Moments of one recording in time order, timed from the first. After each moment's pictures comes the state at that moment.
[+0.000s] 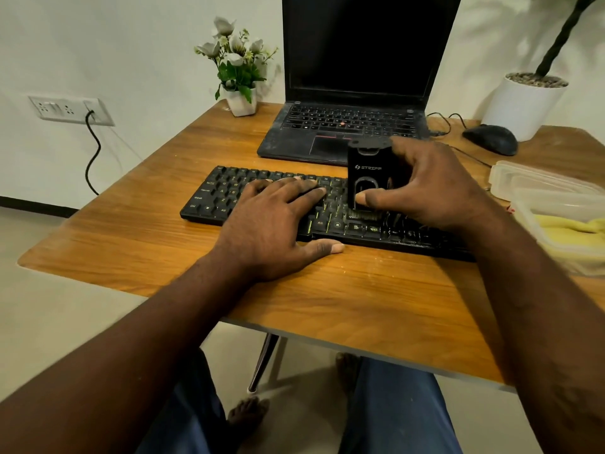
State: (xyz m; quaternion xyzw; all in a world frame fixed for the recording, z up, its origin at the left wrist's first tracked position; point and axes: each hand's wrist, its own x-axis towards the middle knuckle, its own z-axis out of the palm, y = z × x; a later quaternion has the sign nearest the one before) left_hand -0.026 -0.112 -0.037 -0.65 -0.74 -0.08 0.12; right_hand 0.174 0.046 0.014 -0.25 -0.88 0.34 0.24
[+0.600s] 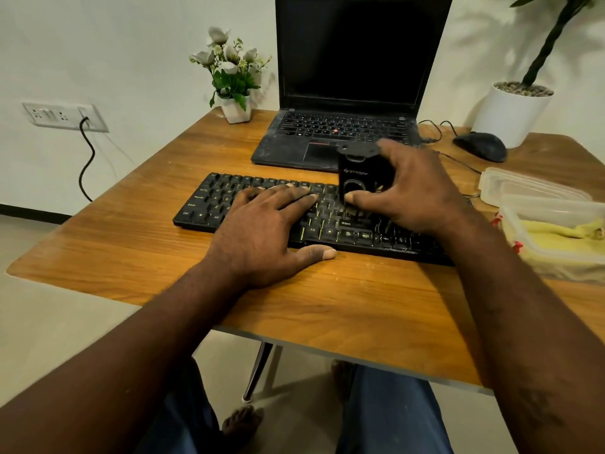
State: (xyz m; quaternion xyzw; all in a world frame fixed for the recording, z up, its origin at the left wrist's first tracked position) left_hand -0.024 -0.114 -0.038 -0.65 -0.75 -0.08 0.12; right_hand 0.164 0.043 0.013 -0.28 -0.88 0.27 0.28
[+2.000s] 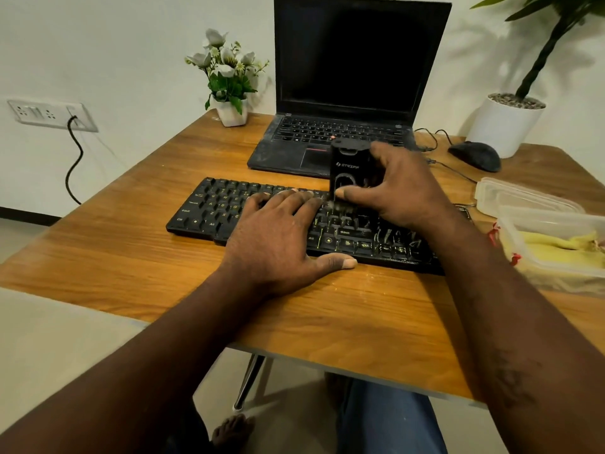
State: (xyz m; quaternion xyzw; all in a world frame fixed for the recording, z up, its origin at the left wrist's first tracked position) left_hand -0.007 -0.098 -0.035 -0.63 -0.76 -0.07 0.12; right_hand 0.141 0.059 0.008 -0.31 -0.87 0.25 0.28
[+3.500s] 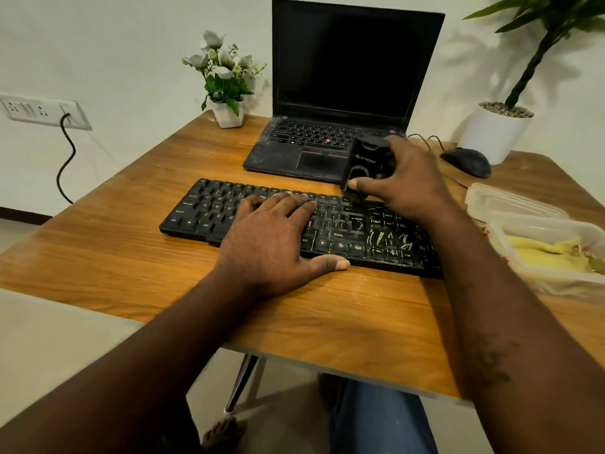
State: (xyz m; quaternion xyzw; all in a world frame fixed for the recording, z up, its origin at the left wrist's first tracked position) left_hand -0.006 -0.098 -0.034 -0.62 -0.77 -0.07 0.11; right_hand 0.147 0.082 0.012 -0.35 -0.85 0.25 0.31
